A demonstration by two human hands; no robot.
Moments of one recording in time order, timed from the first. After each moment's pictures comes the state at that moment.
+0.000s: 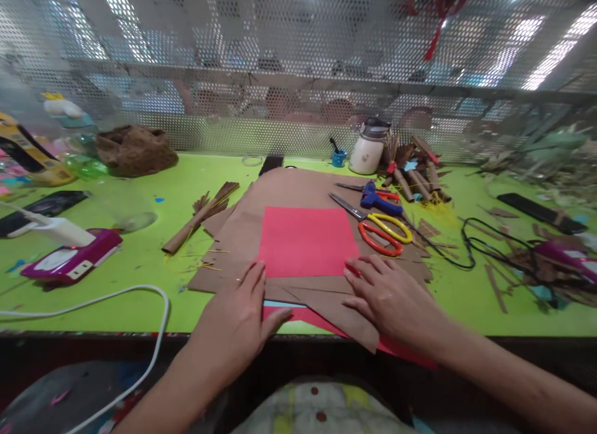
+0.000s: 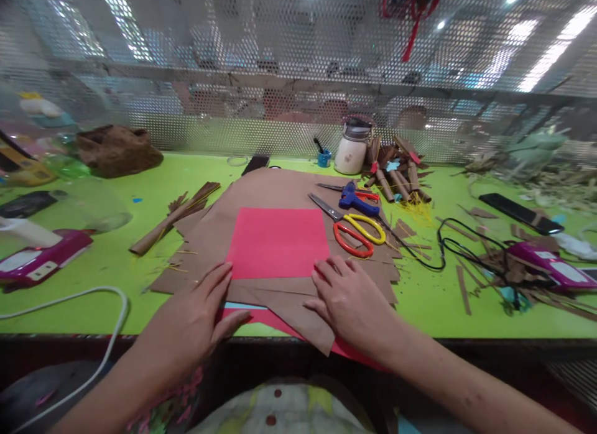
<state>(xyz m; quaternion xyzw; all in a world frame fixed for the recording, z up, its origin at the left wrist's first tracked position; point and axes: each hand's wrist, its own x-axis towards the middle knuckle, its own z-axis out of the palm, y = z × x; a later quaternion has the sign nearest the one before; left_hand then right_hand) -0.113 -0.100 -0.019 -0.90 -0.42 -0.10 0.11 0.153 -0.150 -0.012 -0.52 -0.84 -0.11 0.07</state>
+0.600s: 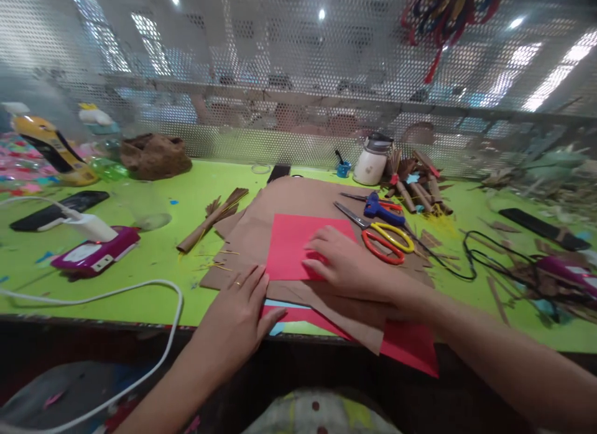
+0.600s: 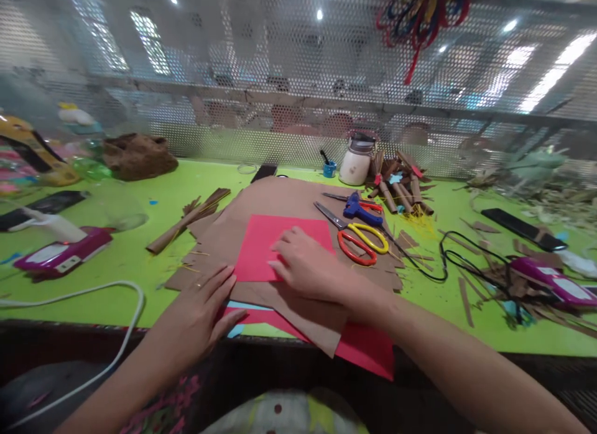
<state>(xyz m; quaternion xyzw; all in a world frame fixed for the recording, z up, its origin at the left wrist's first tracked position) -0.129 -0.099 -0.026 -0.90 -0.40 -0.13 0.12 0.106 -0.079 0.022 -0.45 -0.88 -0.03 0.14</state>
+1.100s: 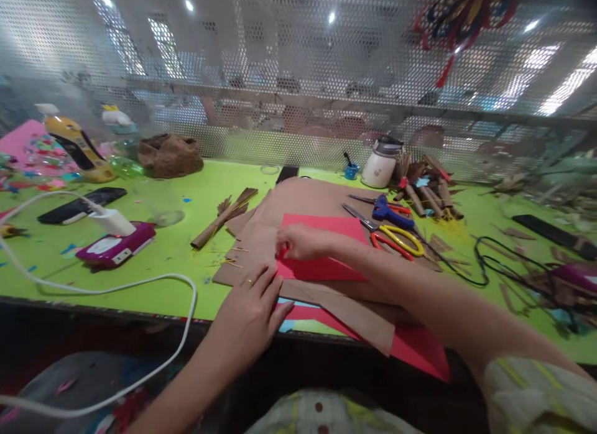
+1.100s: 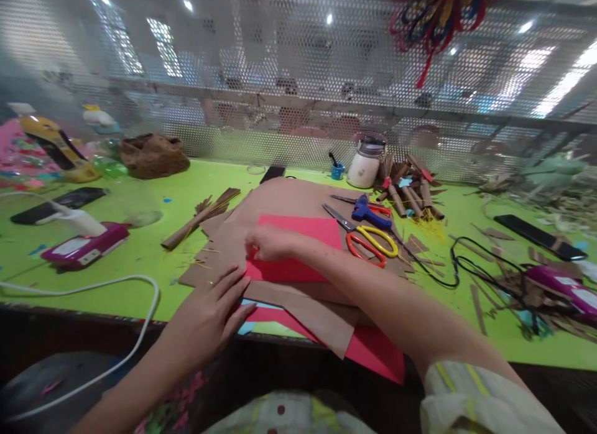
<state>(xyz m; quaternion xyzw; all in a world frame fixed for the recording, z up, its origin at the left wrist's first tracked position) -0.128 -0.104 -0.027 -0.90 -0.39 -0.16 0.10 0.047 0.007 0.012 -0.32 -0.94 0.13 0.04</state>
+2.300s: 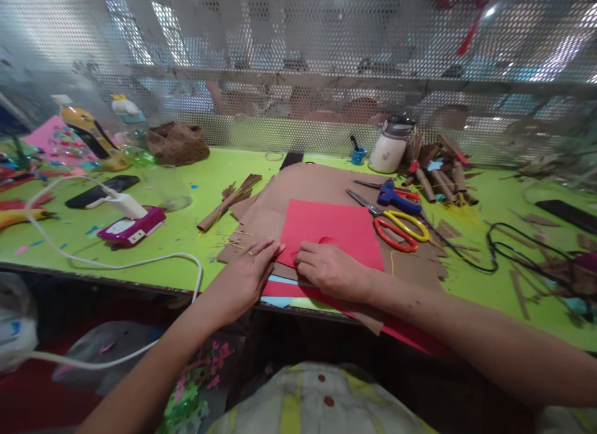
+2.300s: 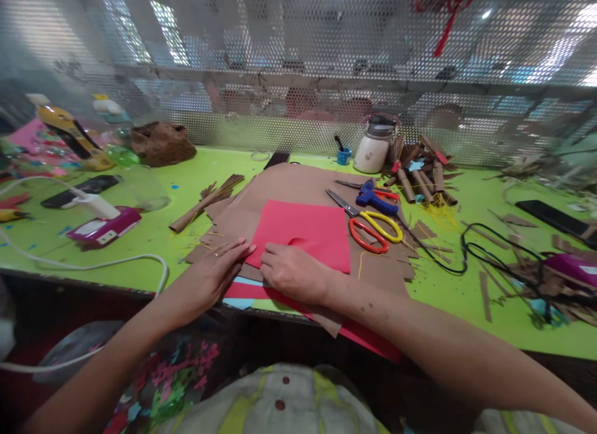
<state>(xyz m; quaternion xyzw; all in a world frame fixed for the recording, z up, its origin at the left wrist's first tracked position) -0.140 -0.081 -0.023 -0.91 -0.39 -0.13 -0.01 0.081 -0.085 -0.014 -0.22 -0.96 -0.12 0.12</state>
